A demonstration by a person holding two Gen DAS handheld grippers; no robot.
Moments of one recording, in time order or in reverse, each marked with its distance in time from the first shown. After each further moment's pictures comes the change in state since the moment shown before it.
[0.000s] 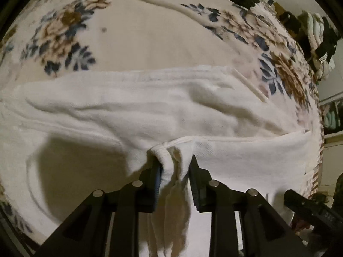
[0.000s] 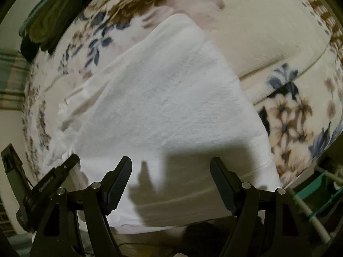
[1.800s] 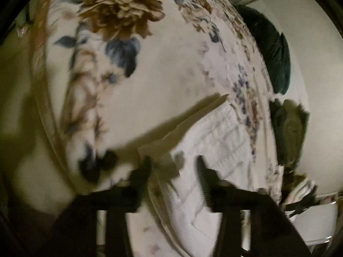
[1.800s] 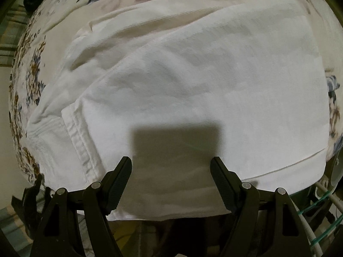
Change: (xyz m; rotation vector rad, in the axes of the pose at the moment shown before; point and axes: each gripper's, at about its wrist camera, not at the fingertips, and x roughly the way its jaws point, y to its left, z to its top) left arm -0.091 0.277 -0.120 -0.885 -0.409 -0.242; right arm 0.046 0.093 -0.034 -0.168 0.182 -0.105
